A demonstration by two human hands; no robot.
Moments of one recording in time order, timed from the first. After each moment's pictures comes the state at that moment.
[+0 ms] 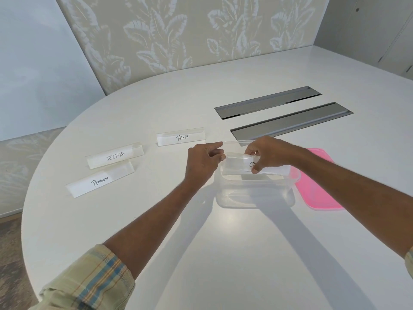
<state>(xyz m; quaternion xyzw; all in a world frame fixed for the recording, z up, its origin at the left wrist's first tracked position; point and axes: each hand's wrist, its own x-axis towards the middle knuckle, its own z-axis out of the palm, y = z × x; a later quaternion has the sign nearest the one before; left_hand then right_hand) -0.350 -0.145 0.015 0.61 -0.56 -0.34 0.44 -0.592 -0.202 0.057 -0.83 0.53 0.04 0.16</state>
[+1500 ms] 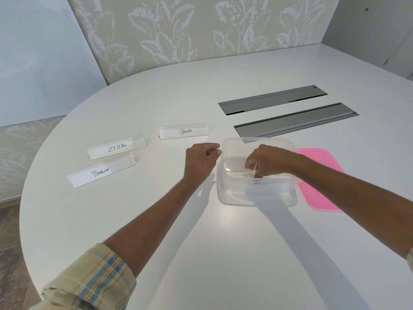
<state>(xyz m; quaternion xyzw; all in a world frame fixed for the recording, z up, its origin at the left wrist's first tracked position) -0.339 -0.138 0.006 0.64 -0.54 -0.32 0.44 -0.582 -0.202 0.025 -0.87 0.47 0.11 0.13</state>
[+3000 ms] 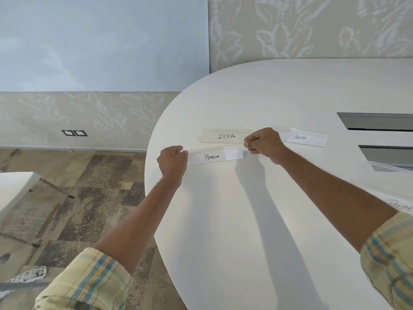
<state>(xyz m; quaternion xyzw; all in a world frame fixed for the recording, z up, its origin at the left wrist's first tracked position) 0.032 -0.047 -0.028 0.82 -0.18 -0.21 0.50 -0.202 -0.237 -0.013 -0.68 0.50 -0.22 0.48</state>
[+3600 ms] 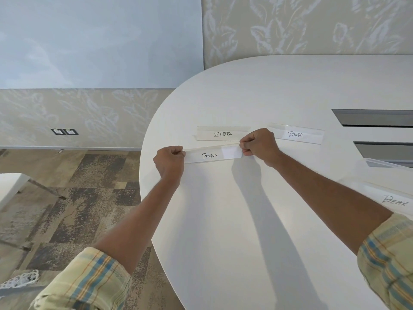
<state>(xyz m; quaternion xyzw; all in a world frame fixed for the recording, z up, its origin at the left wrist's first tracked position) 0.036 -0.056 -0.044 0.80 -0.16 -0.22 0.53 -0.196 -0.223 -0.020 -0.68 0.51 -0.26 0.46</state>
